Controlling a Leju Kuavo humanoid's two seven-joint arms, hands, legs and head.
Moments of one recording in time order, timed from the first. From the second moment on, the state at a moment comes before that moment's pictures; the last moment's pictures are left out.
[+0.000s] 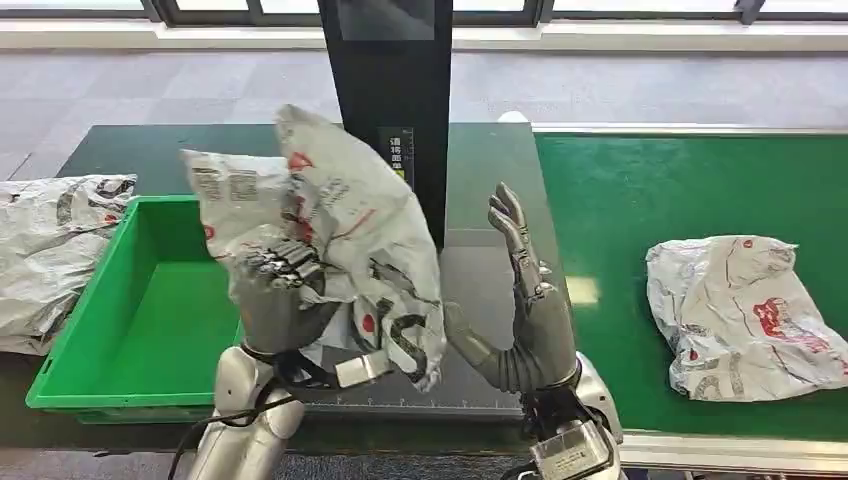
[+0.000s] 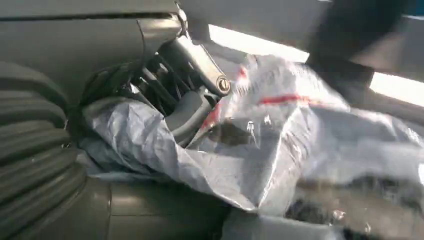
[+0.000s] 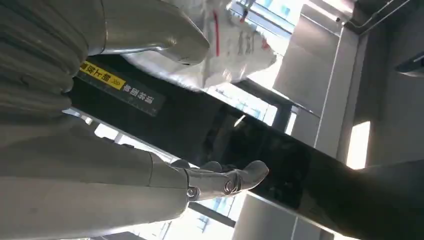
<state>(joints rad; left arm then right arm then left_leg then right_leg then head) -0.17 -0.19 -0.17 -1.45 -1.16 0.70 -0.52 -0.06 0.12 0.40 -1.80 0.41 0.03 -0.70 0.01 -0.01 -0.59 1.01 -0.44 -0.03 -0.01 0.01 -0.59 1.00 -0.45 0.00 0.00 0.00</state>
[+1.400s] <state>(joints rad) -0.68 0.10 0.58 -0.72 -1.44 0.64 0.01 -0.12 0.18 0.40 -1.76 0.44 0.11 -0.70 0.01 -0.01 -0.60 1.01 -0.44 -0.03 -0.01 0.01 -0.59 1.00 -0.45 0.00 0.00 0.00</state>
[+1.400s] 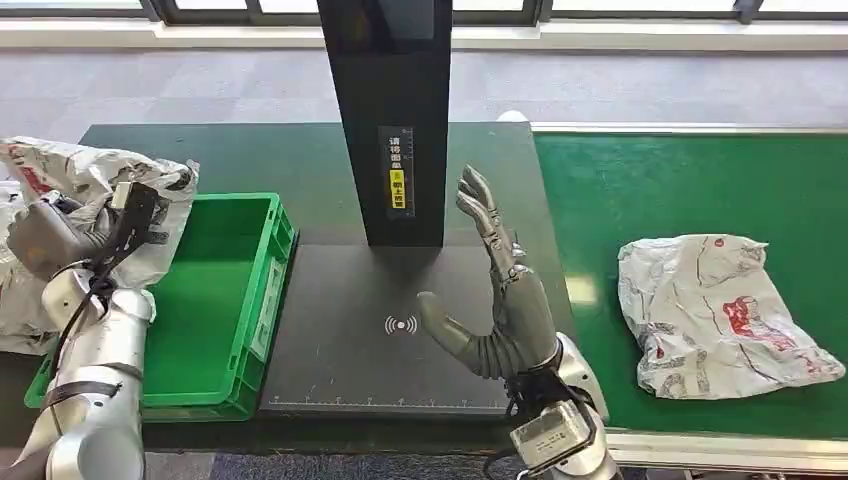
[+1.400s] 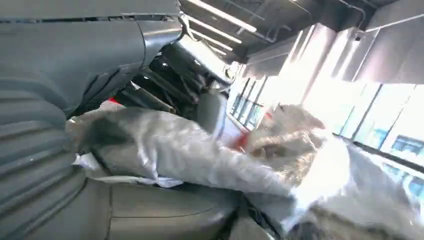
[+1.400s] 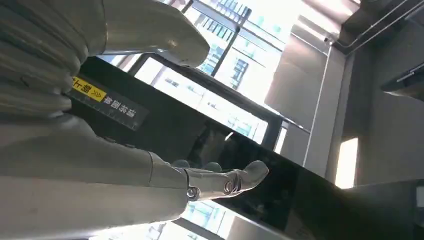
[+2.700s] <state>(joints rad) -0.43 -0.04 0.35 -1.09 -1.41 0.48 0.02 -0.08 0.18 0.37 -1.76 0.44 0.08 -0.70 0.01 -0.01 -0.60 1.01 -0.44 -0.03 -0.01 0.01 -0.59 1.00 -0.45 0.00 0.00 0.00</state>
